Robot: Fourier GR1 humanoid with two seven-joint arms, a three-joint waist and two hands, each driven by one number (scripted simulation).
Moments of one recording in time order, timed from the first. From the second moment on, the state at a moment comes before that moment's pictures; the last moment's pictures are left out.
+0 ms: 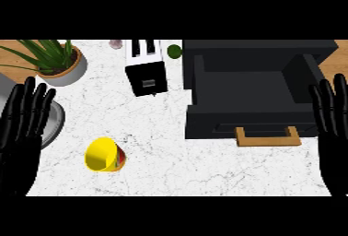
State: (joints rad) left arm 0.03 0.13 0.00 -2.10 0.00 -0.03 0.01; right arm 0.01 -0.11 0.02 -2.10 -0.02 -0.03 -0.05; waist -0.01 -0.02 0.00
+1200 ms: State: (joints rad) left arm 0.08 0.01 -0.14 -2.09 0.14 -0.04 0.04; right arm -0.09 -0.08 0.03 -2.05 -0.10 0.04 0.12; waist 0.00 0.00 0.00
